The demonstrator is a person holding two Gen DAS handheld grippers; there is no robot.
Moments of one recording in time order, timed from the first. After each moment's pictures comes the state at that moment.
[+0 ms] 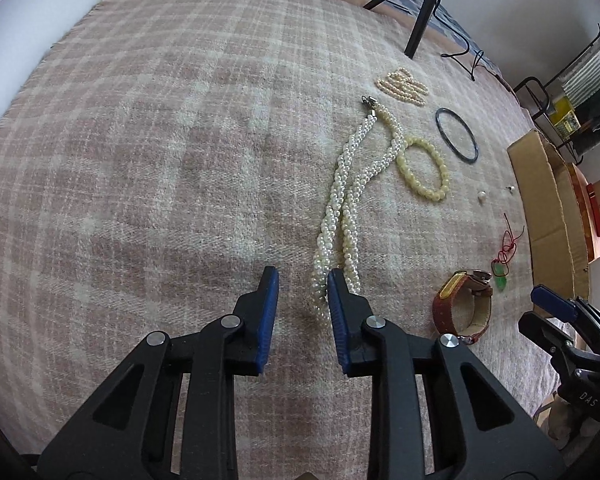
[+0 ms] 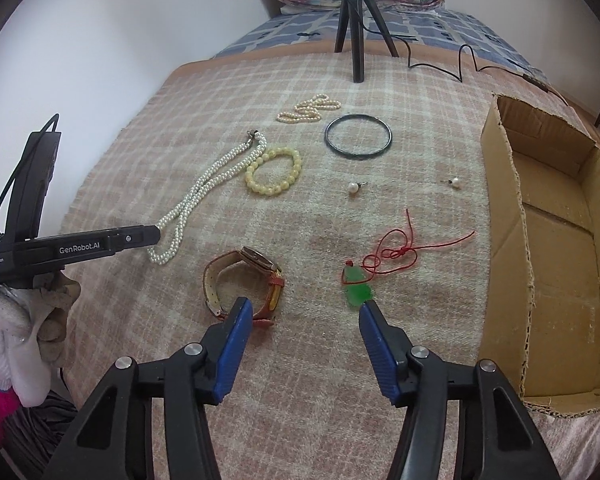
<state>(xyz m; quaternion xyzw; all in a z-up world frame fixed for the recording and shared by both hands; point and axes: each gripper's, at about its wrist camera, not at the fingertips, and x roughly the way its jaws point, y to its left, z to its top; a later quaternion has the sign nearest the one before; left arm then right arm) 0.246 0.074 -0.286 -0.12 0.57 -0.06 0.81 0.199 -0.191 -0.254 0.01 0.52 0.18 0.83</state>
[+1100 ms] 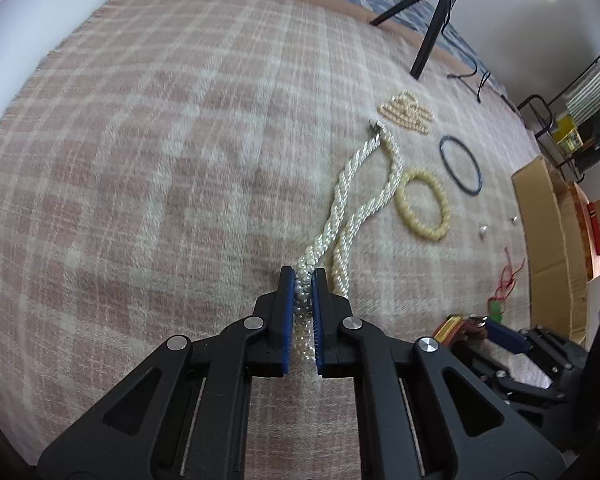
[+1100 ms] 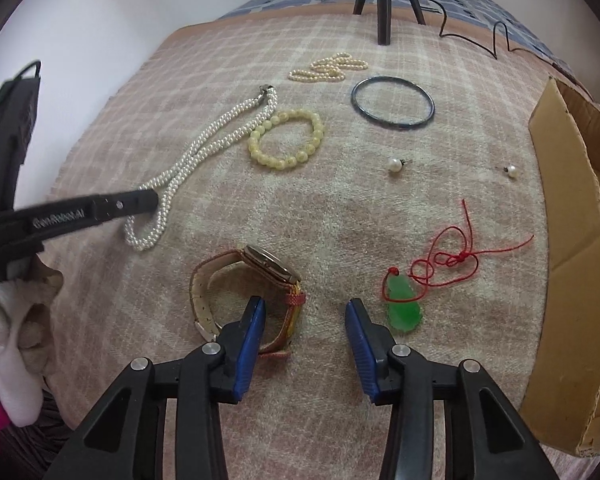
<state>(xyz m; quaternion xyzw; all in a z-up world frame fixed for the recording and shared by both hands) 0.264 0.072 -0.283 -0.14 0.55 -0.04 0.82 0.225 -0.156 -0.294 -0.02 0.56 0.18 0.81</state>
